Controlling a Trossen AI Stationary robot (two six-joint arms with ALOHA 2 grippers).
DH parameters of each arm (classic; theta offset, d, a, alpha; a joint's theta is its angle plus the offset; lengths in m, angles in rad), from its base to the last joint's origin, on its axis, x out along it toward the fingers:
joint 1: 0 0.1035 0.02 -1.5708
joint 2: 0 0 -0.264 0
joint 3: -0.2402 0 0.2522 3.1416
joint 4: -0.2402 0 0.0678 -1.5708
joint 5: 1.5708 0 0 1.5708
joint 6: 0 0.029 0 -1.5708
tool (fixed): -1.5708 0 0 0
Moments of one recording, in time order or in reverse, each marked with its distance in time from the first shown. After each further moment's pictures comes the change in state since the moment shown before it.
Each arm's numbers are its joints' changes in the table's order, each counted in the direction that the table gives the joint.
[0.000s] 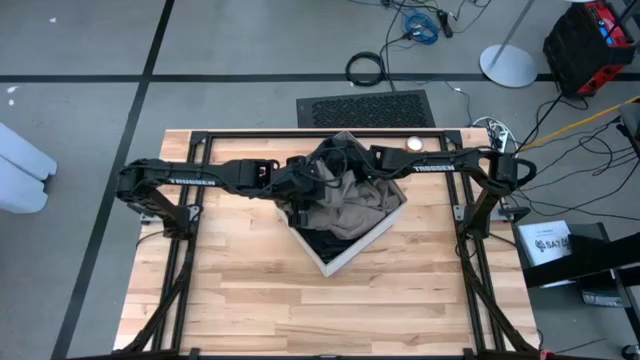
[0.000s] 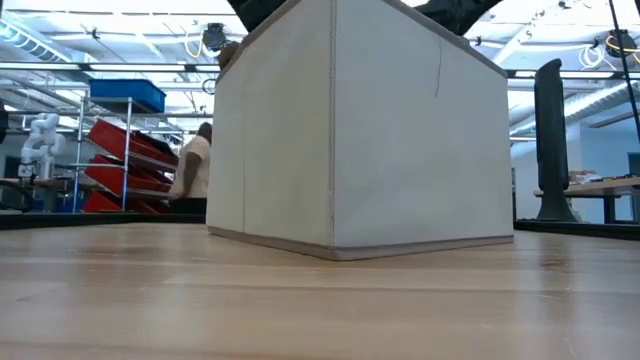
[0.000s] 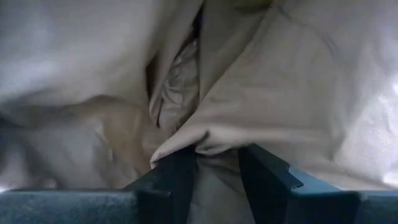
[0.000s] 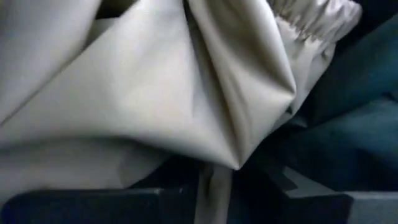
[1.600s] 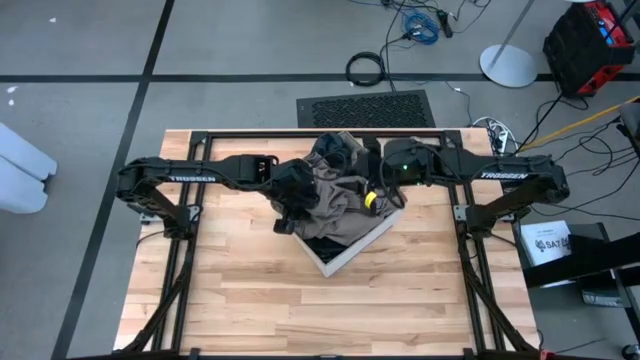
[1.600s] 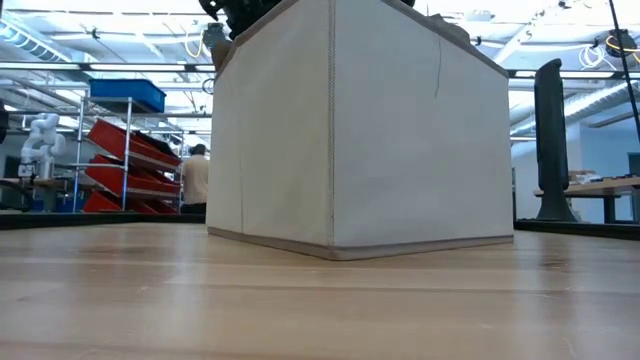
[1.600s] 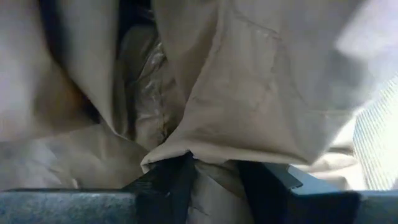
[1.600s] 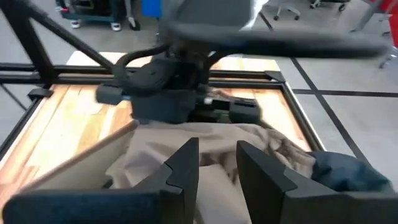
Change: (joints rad) left arm 0.034 -0.002 0.001 -0.100 -0.341 0.169; right arm 0.231 -0.394 -0.135 -0.150 -0.037 0.032
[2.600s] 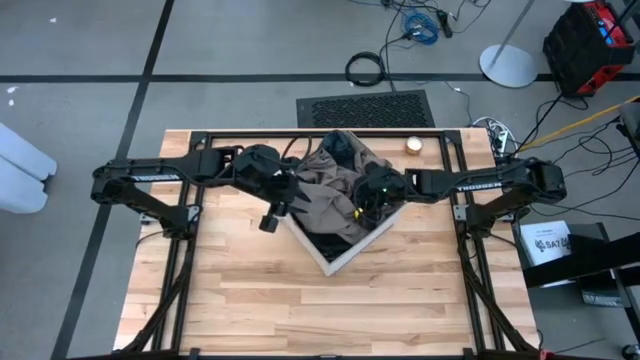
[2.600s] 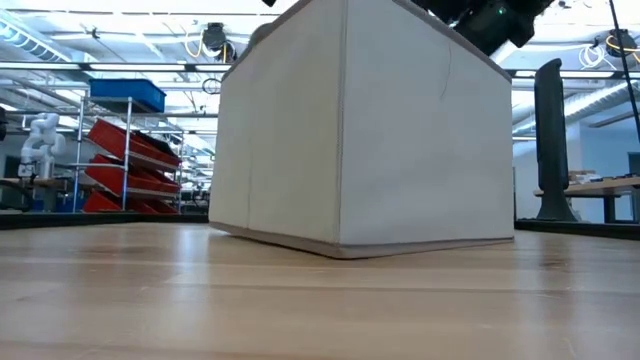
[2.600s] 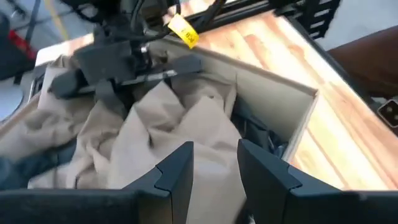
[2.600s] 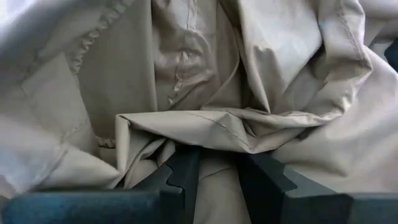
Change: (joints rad) left arm -0.024 -0.206 0.001 0.139 -0.071 0.019; right arm -0.071 0.036 0.497 0.216 0.007 0.103
